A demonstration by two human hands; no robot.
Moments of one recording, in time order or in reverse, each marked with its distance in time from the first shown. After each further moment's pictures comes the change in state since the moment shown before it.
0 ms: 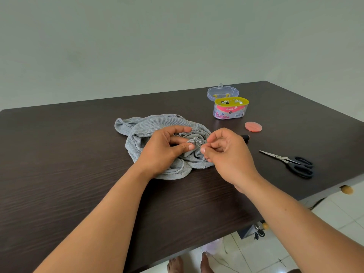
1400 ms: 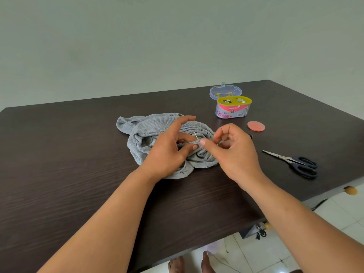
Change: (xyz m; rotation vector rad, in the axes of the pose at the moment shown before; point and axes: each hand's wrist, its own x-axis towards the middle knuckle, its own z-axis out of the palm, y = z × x) left_hand -0.005 -0.002 0.007 0.239 0.006 0.209; right_hand 0.000 -0.003 -0.002 -0.069 0.095 -0.079
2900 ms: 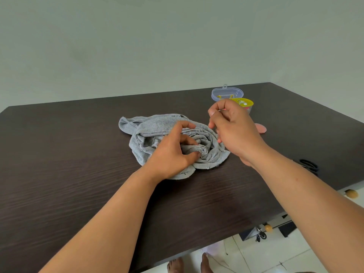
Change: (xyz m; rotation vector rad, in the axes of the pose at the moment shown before) left_hand 0.001 -0.002 0.002 0.019 -0.032 -0.089; right_hand 0.038 -0.039 -0.006 0.050 -0.124 -0.093
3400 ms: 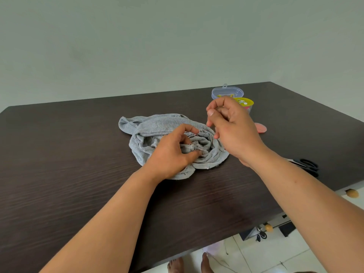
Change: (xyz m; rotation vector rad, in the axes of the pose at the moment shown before) left_hand 0.000 -0.002 0.000 0.078 0.040 0.051; right_hand -0.003 -0.003 0.002 0.013 0.009 -0.098
